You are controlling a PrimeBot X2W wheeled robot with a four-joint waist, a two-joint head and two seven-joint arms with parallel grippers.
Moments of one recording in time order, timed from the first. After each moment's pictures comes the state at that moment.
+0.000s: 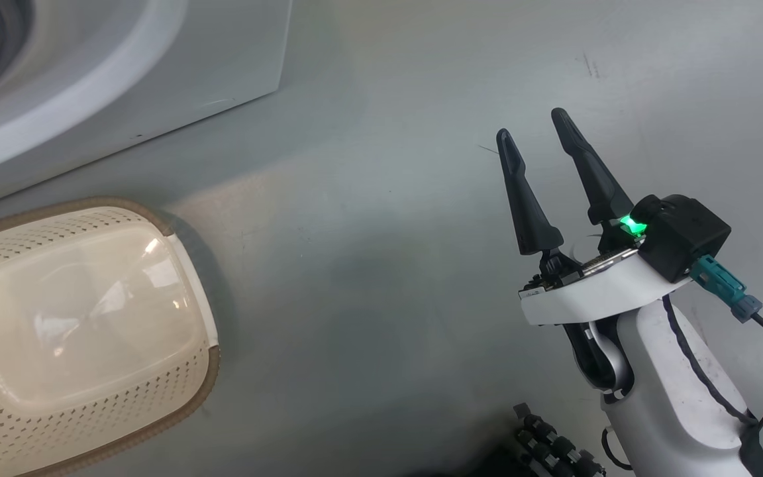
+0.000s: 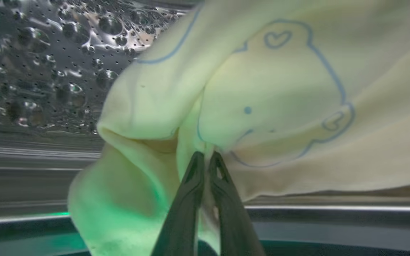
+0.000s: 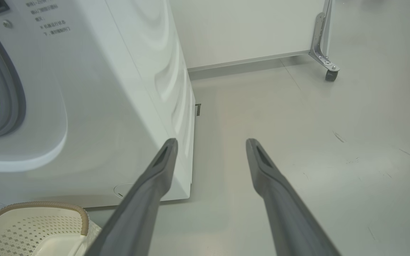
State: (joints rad) left arm -1.03 0.44 0.09 0.53 -0.29 0.11 0.69; right arm -0.34 -0.07 0.35 0.04 0.39 0.12 -0.25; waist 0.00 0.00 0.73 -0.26
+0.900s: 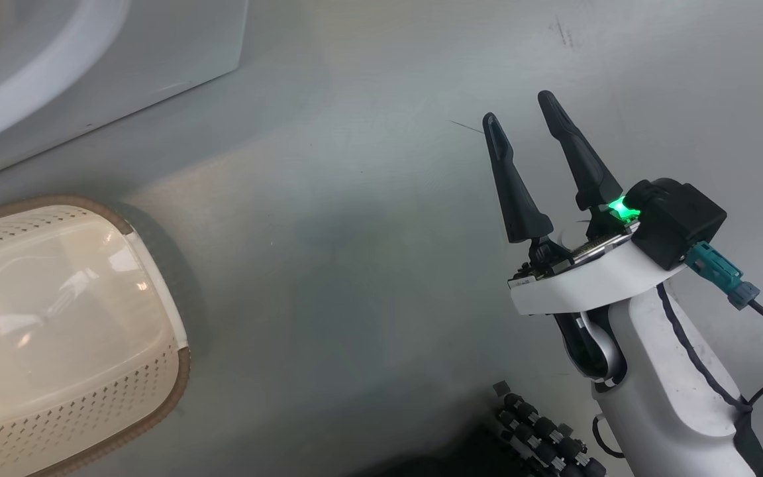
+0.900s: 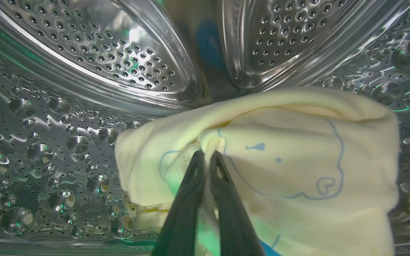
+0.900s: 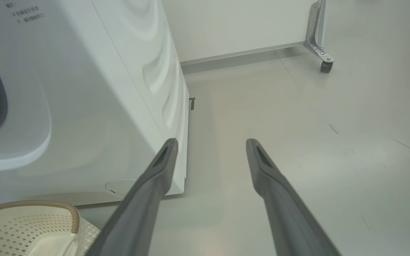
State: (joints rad) left arm -1.19 0.45 0.08 0.50 -0.21 0.11 0.43; right arm -0.38 -0.06 0.38 0.04 0.41 0.12 -0.25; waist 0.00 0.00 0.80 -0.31
